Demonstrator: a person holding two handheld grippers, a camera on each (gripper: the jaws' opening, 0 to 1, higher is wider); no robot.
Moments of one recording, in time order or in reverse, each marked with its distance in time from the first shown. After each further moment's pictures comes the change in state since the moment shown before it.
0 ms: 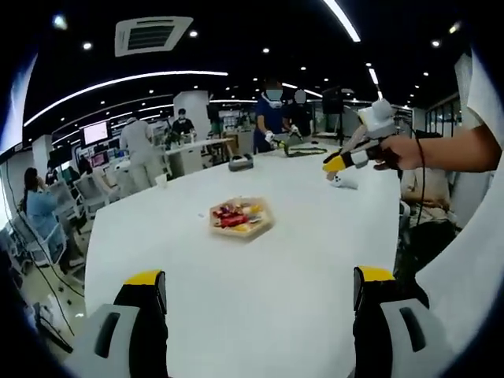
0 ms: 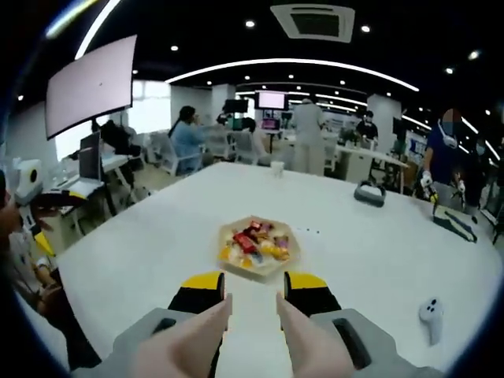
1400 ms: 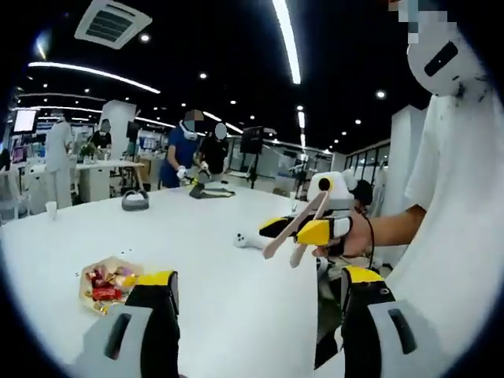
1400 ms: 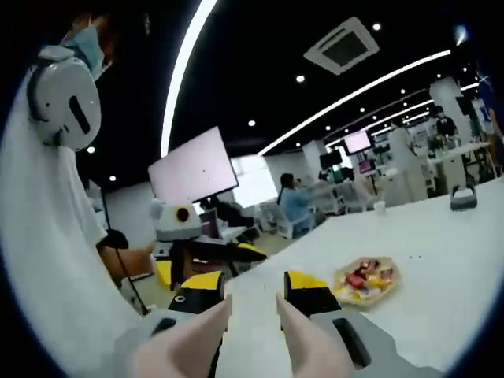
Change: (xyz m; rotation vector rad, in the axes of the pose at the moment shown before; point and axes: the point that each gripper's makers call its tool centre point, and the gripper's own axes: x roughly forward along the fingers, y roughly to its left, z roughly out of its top) left arm 0.105 -0.154 0.145 -0.151 -0.251 -0.545; right arm -0.087 0.040 0.042 0.275 -0.393 0.719
